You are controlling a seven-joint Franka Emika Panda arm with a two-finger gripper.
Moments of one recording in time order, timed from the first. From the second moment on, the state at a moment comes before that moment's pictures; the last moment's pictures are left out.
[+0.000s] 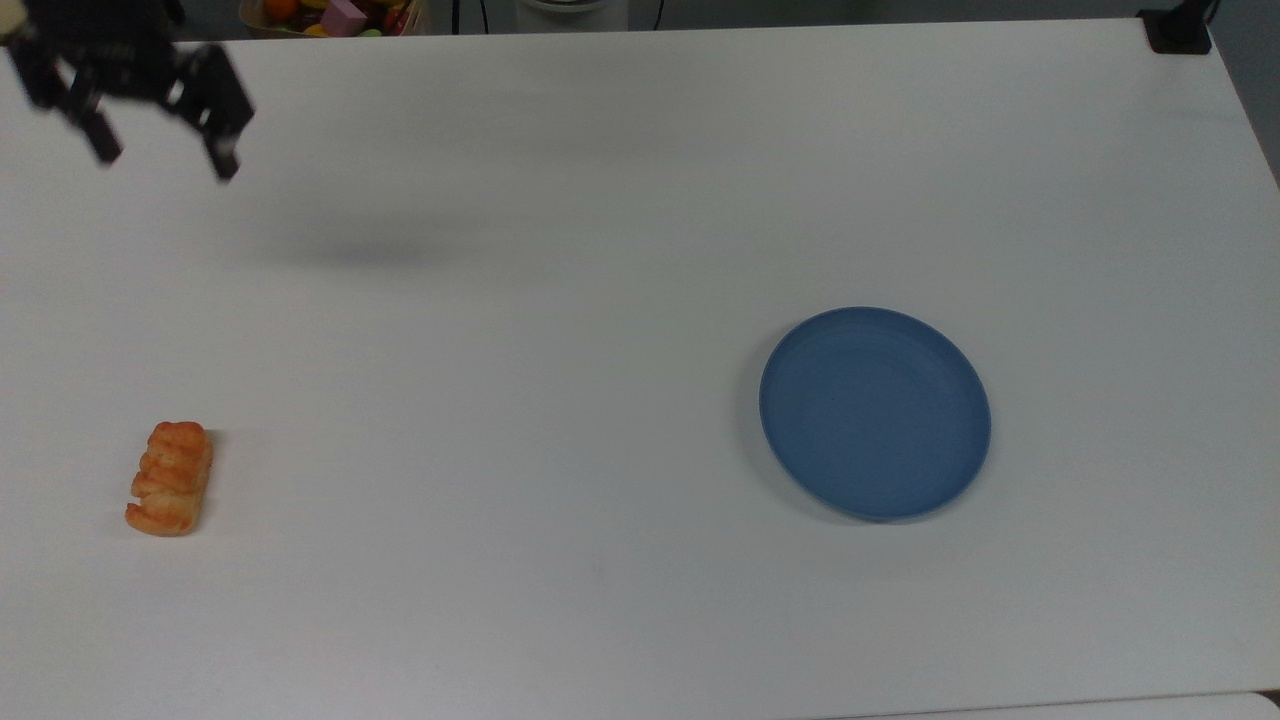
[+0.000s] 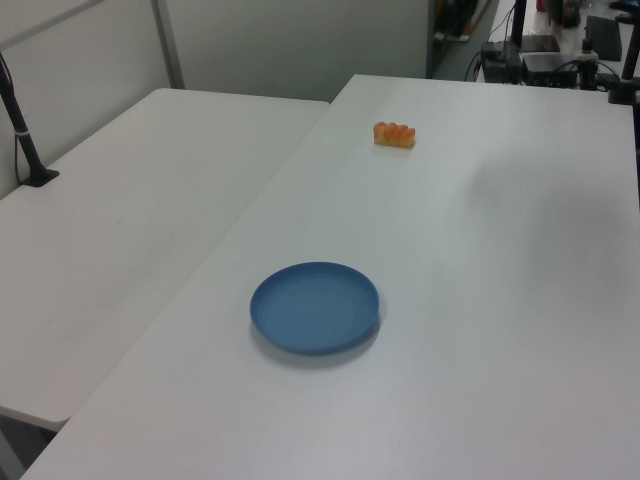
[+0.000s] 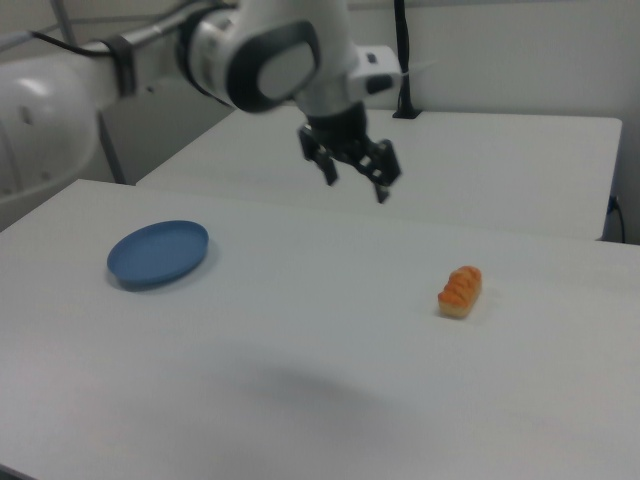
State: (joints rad) arm -0.27 0.30 -0.04 -1.33 0.10 1.89 -0.18
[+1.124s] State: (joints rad) arm 0.12 -0.10 -0.03 -1.68 0.09 1.69 0.14
